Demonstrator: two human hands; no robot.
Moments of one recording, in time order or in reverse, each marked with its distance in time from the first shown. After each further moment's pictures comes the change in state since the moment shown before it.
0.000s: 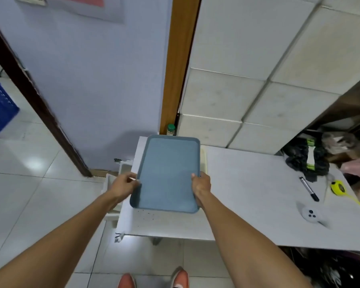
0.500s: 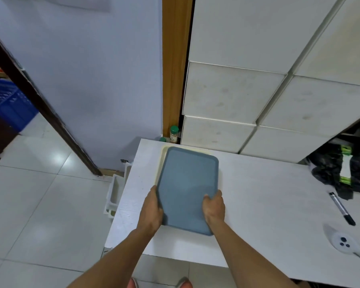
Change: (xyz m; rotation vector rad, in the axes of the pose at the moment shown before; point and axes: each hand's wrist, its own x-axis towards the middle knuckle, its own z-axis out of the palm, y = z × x) left_hand 0.030 -0.010 0.144 0.201 0.202 0.230; right_hand 0.076 0.053 -0.030 -0.329 0.086 -0.009
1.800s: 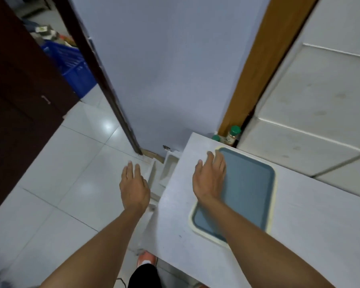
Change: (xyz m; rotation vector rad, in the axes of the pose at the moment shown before) left_hand 0.082 -0.126 -0.103 0.395 0.411 -0.368; right_hand 0.001 -0.133 0.145 -0.361 0.053 -0.752
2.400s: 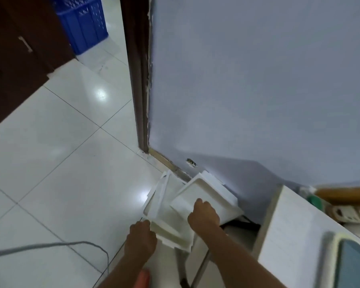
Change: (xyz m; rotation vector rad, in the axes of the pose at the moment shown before) left_hand 0.175 -0.175 0.155 -0.161 -0.616 -0.260; right_hand 0.099 -0.071 0.306 -0.519 -0.879 0.141
